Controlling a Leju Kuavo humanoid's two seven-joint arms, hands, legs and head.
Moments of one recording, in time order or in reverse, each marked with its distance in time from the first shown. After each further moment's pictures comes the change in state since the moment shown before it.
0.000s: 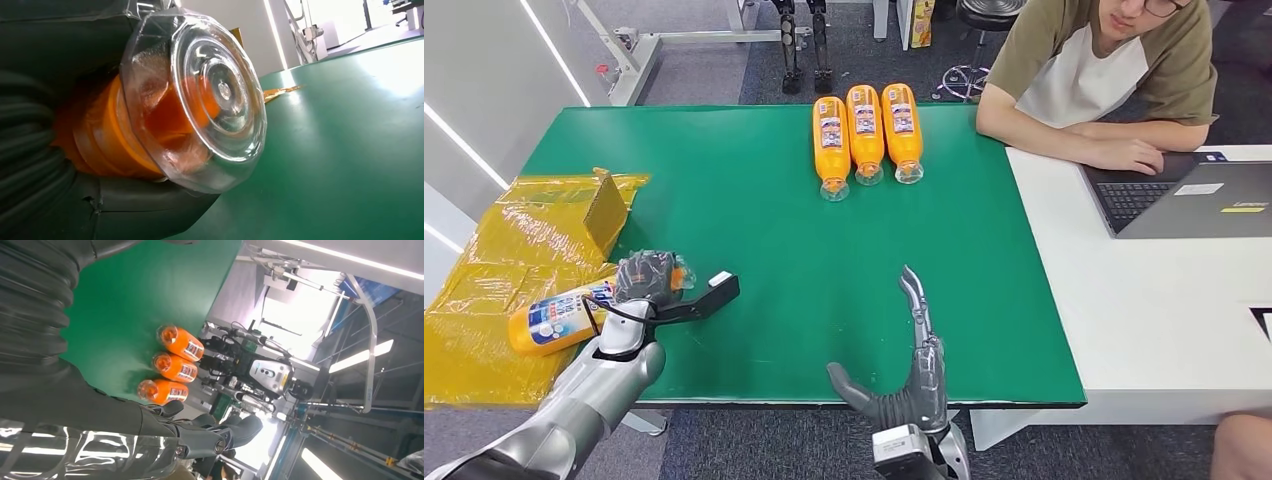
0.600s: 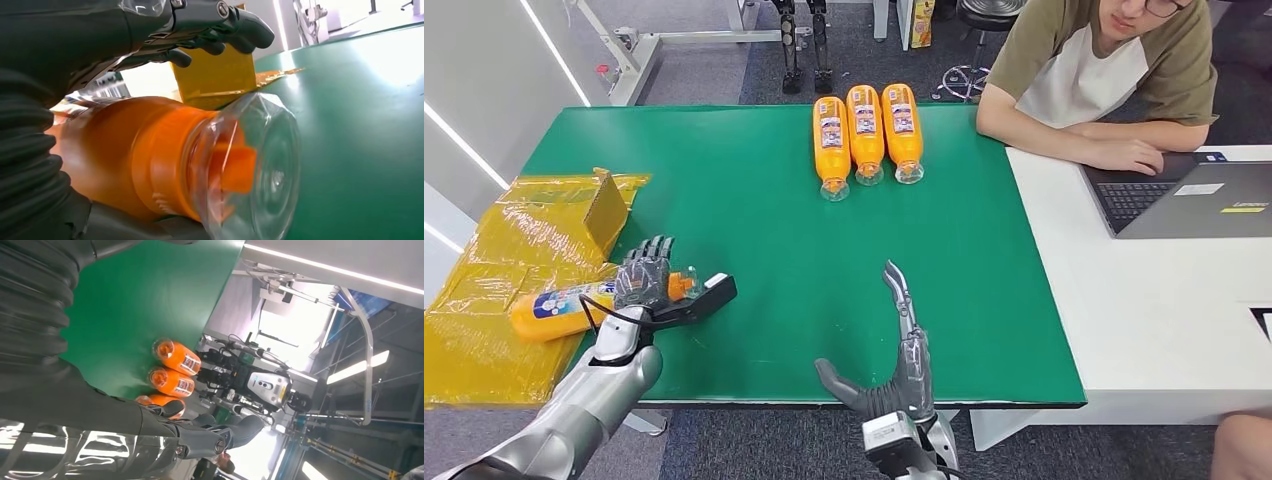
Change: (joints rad) left arm 0.023 -0.001 0.056 0.000 0.078 0.010 -0.104; right arm -0.049 0.017 0.014 0.071 -0.050 0.025 -0.027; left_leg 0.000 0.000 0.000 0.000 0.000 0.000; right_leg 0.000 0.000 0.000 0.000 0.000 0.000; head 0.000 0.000
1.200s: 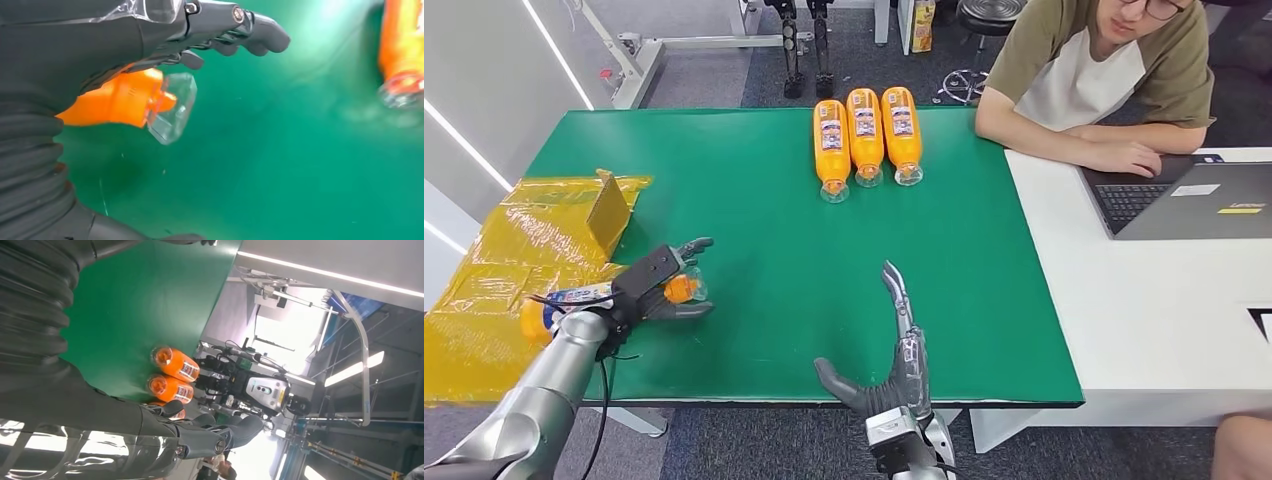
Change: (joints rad) left arm -0.042 0.023 0.427 -0.012 0.504 -0.894 -0.715; right arm -0.014 0.006 -0.003 0.035 -0.056 0.011 -0.038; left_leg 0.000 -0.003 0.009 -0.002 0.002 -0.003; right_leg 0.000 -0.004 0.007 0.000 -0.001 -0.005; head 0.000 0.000
